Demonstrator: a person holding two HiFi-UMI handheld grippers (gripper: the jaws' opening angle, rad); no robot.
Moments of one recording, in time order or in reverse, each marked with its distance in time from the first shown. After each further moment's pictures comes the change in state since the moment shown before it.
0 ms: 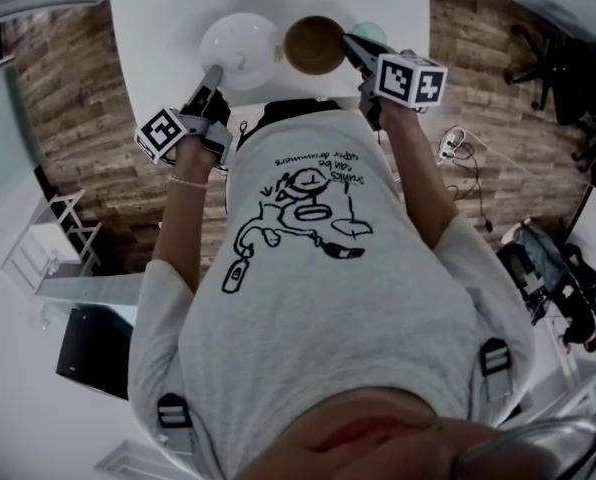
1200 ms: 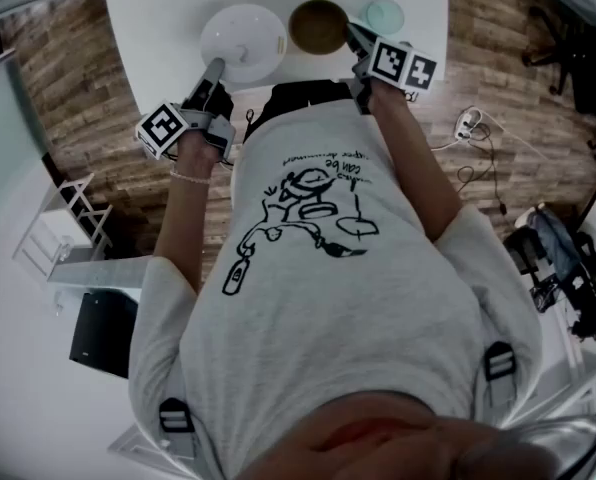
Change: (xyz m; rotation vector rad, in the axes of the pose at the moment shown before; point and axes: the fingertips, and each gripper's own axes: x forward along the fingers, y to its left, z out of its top) left arm 0.002 0.024 -0.017 -0.020 0.026 0.055; right arm 0.034 -0.058 -0.055 0.233 -0.032 -0.119
